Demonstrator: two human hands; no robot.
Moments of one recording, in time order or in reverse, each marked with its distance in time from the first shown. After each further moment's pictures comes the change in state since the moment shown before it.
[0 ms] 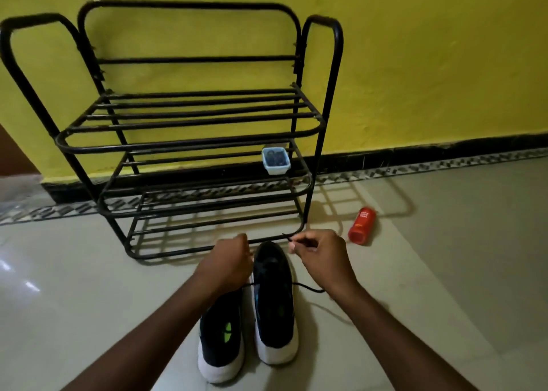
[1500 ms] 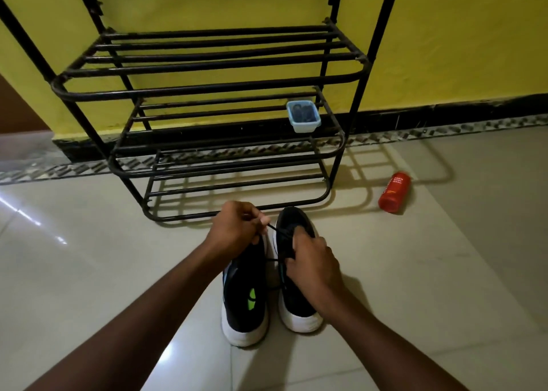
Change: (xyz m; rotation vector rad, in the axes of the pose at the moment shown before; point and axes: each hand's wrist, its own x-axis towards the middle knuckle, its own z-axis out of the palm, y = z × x) left_hand 0.018 -0.049 0.024 -0.737 0.067 -0.103; right_hand -0.034 0.004 0.085 -0.639 -0.253 0.159
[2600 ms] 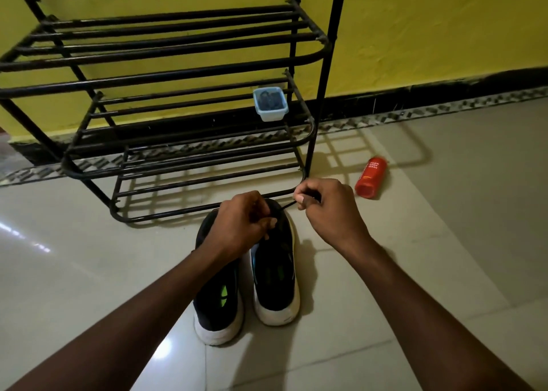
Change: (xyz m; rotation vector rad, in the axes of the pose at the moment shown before) left_hand 0.009 0.014 0.053 0.236 -0.081 0.301; right_hand 0.036 0.058 -0.081 0.467 0.263 -0.241
